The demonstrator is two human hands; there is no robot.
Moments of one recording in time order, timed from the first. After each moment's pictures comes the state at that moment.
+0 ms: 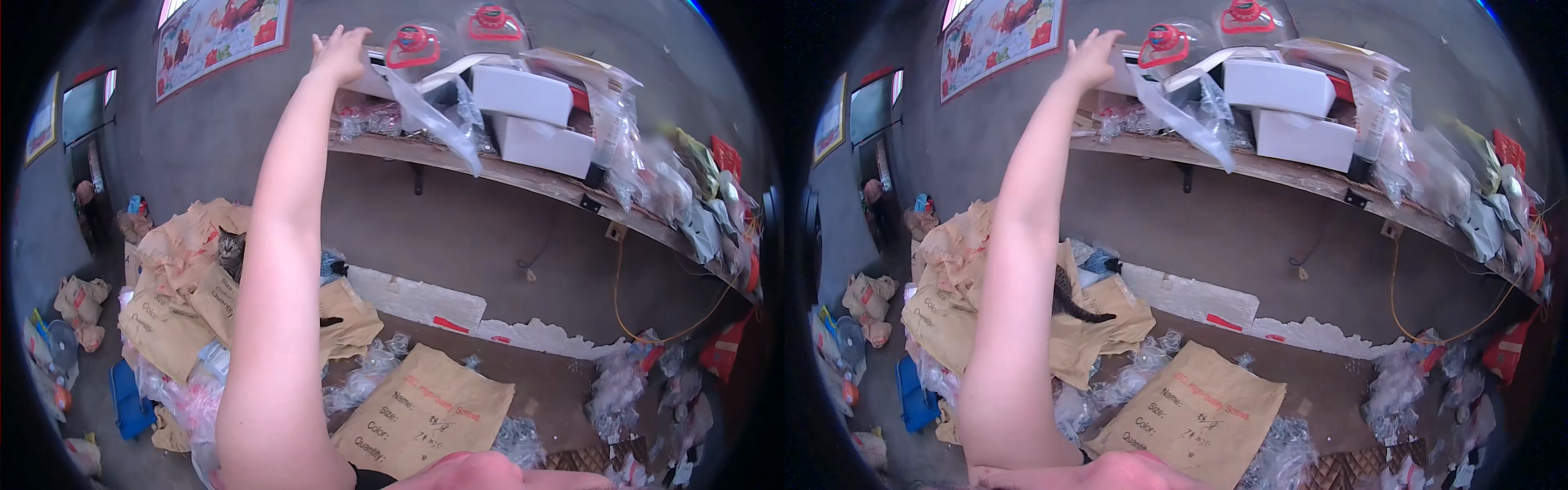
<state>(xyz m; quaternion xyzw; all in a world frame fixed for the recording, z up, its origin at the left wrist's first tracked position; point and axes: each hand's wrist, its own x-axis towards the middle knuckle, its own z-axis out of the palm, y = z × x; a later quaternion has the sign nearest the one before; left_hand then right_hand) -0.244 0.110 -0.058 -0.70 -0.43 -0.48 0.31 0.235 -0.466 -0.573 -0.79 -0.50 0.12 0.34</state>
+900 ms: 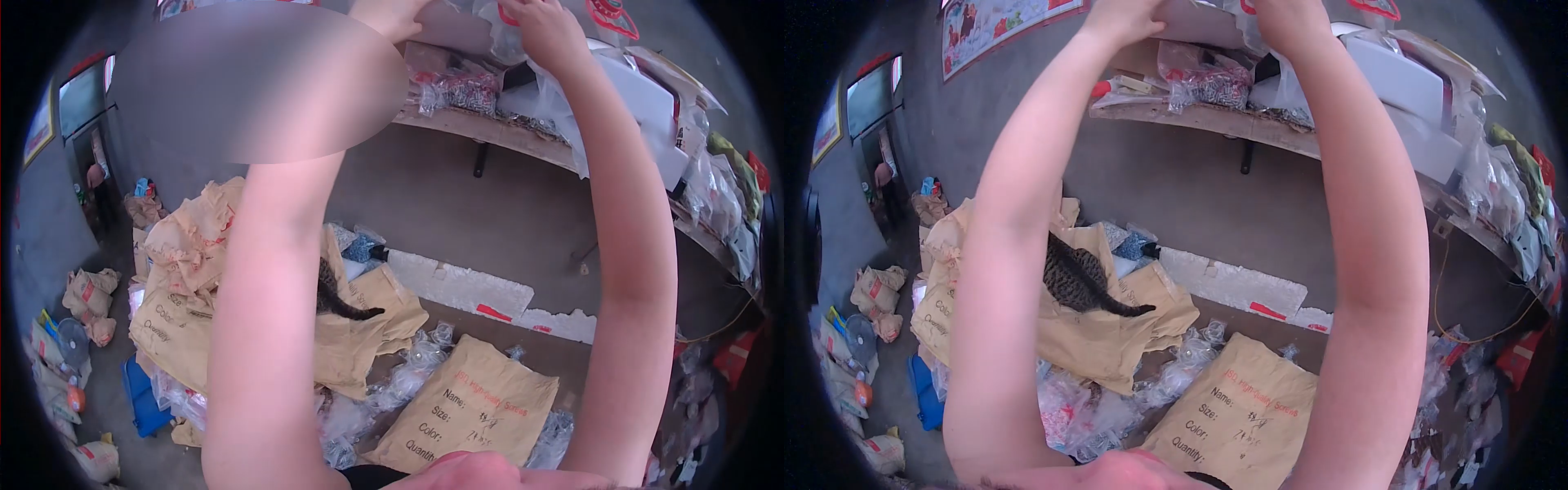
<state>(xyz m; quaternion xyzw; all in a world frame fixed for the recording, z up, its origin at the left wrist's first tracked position) -0.311 0.089 -0.078 -0.68 -0.30 -0.42 0.52 -0.099 0.025 -0.071 -0.43 -0.60 -0.62 0.27</state>
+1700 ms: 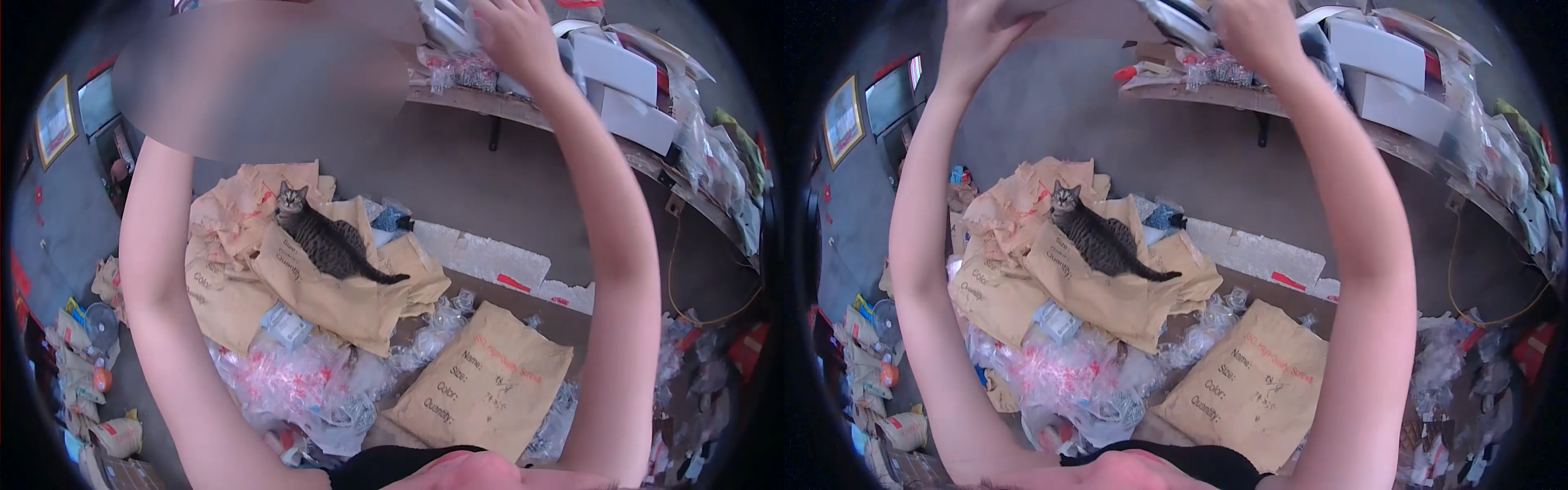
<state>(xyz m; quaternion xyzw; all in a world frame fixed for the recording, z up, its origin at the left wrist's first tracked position) -0.432 -0.106 -0.089 -0.67 -0.25 -0.47 0.51 -0.125 -0.032 -0.109 -0.30 -0.65 -0.58 0.39</state>
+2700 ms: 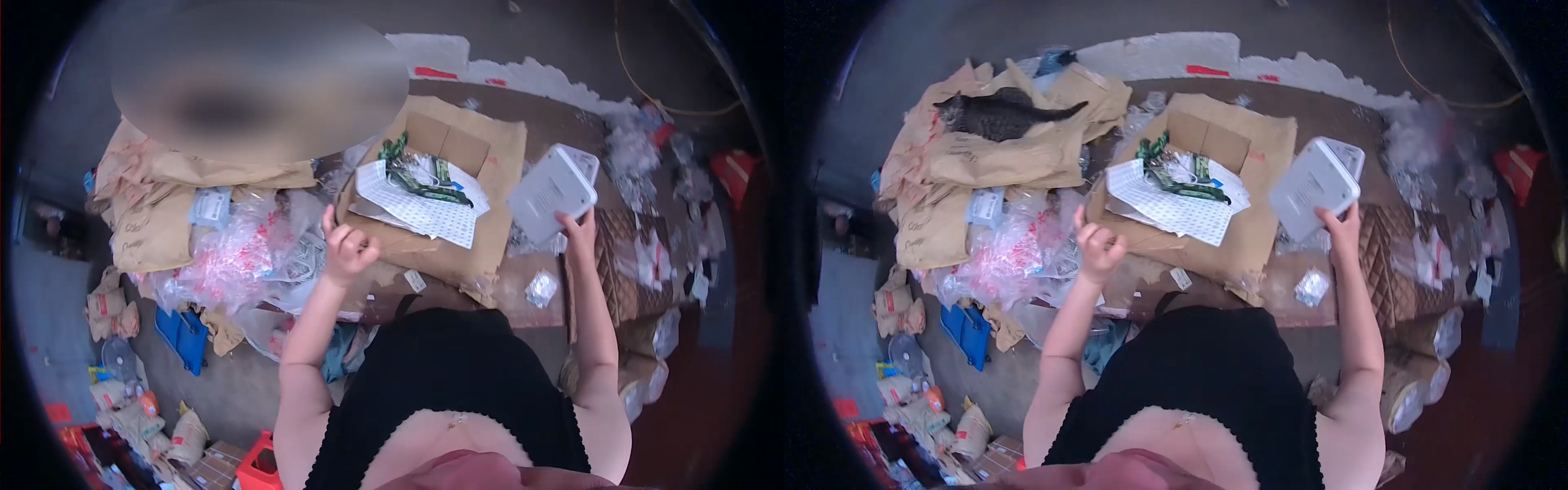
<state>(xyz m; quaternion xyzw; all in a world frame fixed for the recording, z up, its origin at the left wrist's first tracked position) -0.306 -0.284 -0.668 -0.86 -0.15 -0.46 0.17 0.119 -0.450 -0.641 -0.68 -0.27 0.27 0.63</state>
